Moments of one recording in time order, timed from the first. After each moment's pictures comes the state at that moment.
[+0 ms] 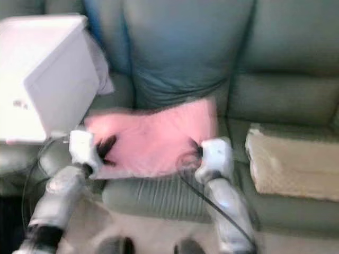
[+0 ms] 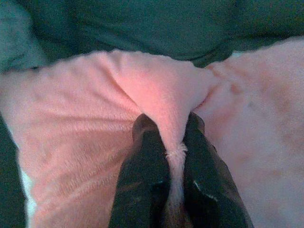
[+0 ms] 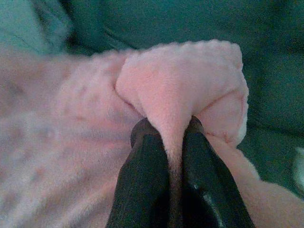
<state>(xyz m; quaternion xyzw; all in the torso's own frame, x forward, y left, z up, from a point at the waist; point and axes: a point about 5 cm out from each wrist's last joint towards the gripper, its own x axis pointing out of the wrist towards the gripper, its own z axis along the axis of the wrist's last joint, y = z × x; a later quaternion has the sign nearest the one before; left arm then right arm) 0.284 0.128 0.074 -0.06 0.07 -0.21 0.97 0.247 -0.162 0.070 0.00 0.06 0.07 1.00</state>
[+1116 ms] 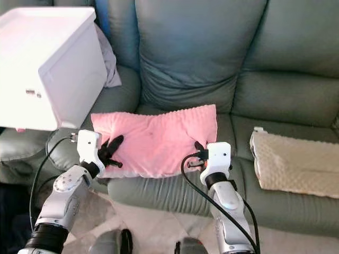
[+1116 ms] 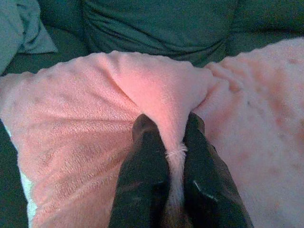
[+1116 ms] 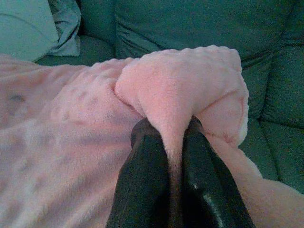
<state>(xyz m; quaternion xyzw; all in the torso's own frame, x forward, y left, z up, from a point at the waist) 0.281 0.140 0.068 -0.03 0.08 -0.20 0.98 0.249 -0.151 0.072 0.01 0.05 0.08 1.00</state>
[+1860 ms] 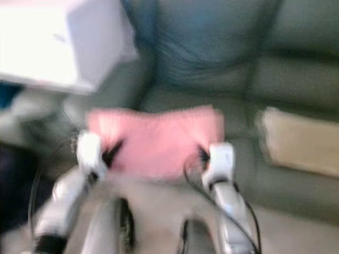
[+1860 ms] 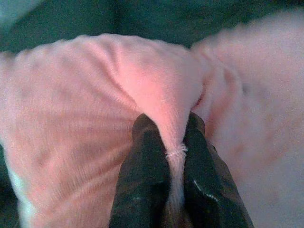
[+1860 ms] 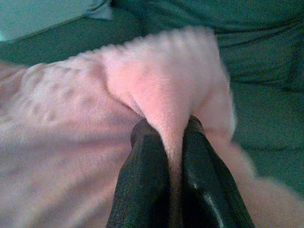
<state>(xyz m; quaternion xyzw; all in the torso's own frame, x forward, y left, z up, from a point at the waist) 0.264 0.141 0.052 -0.04 0.10 -0.19 0.97 0.247 -0.152 0.069 0.01 0.06 0.06 1.00</state>
